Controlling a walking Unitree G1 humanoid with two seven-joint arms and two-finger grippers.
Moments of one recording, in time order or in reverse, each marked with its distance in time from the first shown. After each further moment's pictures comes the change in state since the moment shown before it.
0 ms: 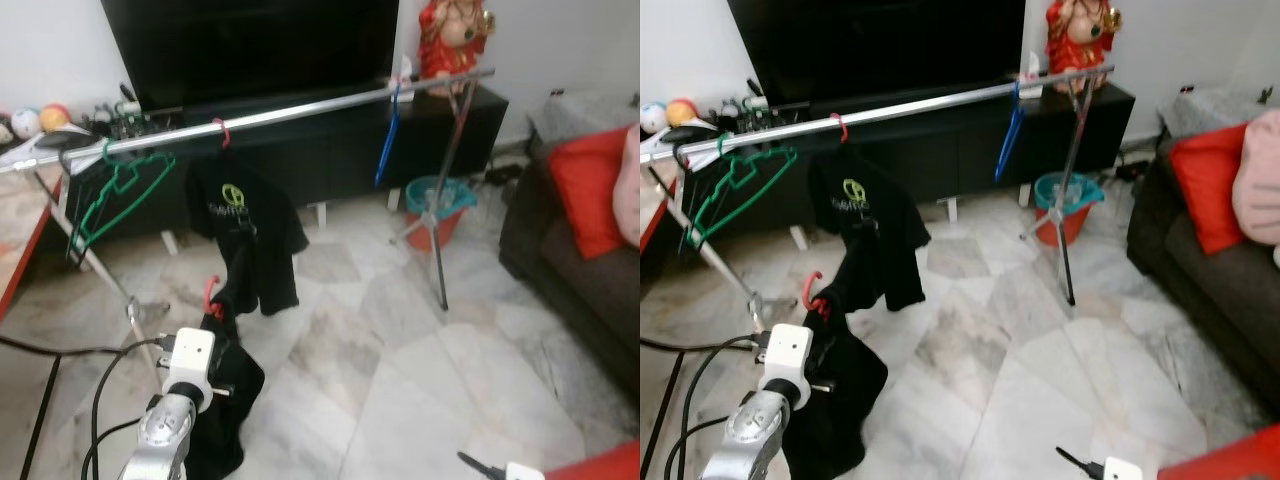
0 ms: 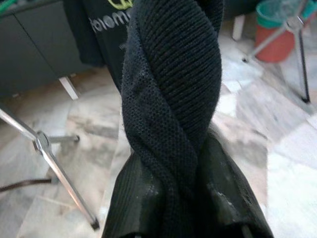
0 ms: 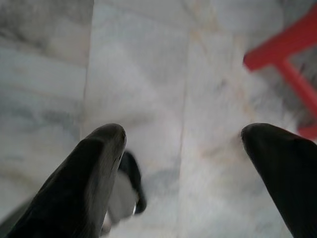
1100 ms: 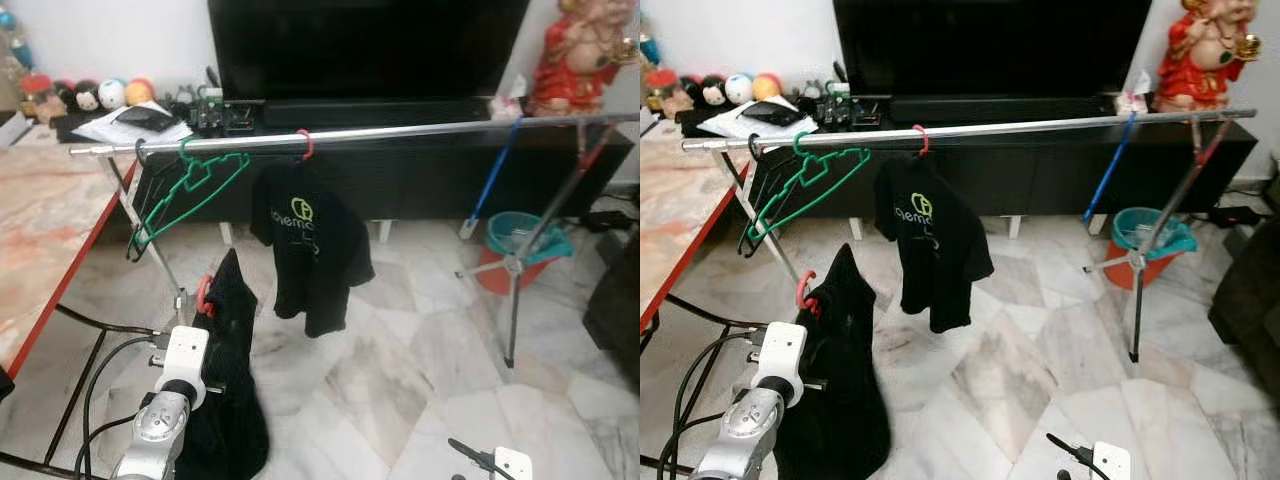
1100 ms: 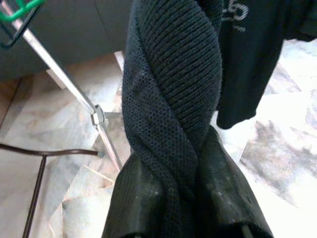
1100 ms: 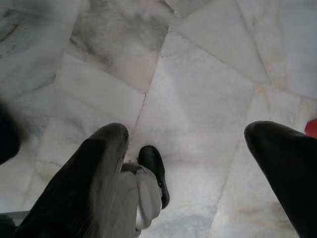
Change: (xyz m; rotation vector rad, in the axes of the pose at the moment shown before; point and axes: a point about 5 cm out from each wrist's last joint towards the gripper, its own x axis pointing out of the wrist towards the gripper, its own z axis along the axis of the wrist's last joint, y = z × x) left arm 0.000 0.008 -0.009 0.038 0.049 0.041; right arm 0.002 0.013 0.008 -0.016 -0.007 0.067
